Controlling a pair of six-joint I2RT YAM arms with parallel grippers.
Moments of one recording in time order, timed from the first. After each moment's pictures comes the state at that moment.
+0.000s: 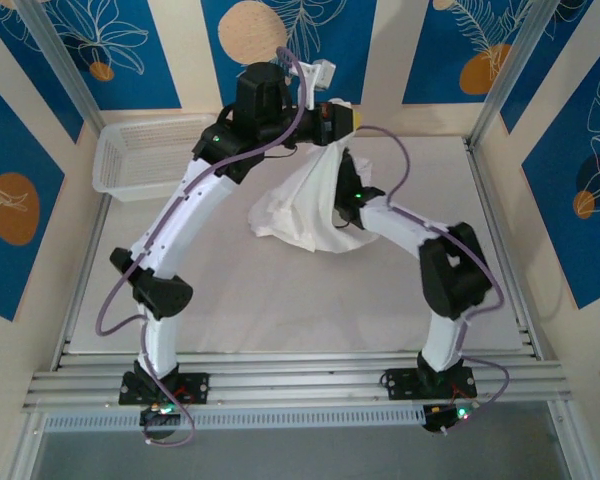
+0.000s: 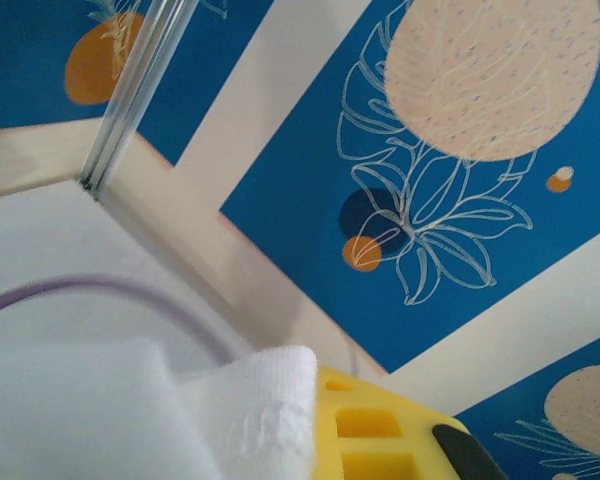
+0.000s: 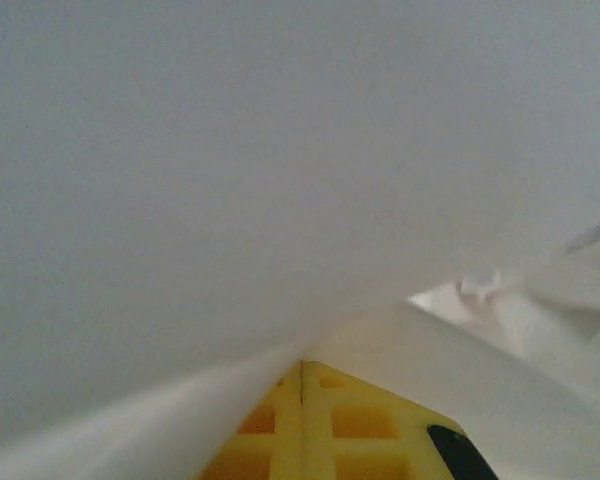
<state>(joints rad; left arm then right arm) -0.71 1.99 2.48 -0.63 0.54 -0.55 0.53 1.89 1.35 -0.08 -0.37 0.64</state>
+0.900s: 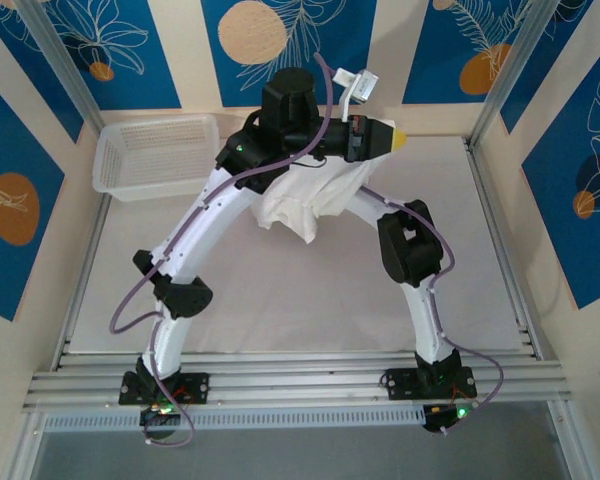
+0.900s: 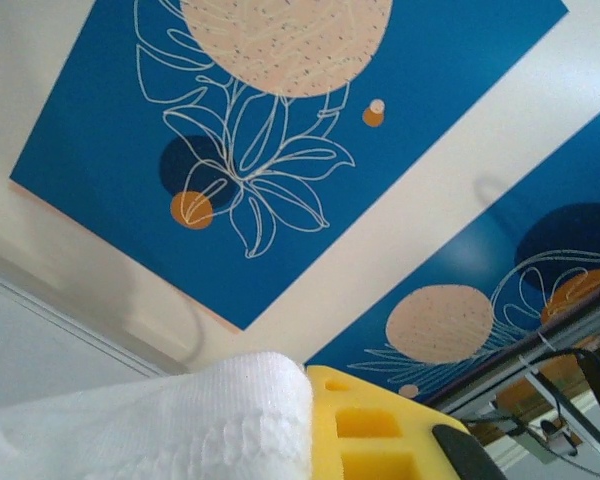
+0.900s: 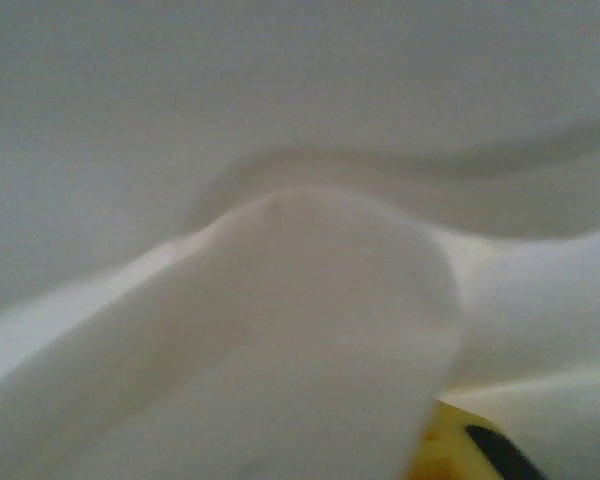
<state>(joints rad) -0.84 2.08 2.65 -0.63 0.73 -0.65 0.52 2.26 1.85 -0.49 -0.27 0.70</state>
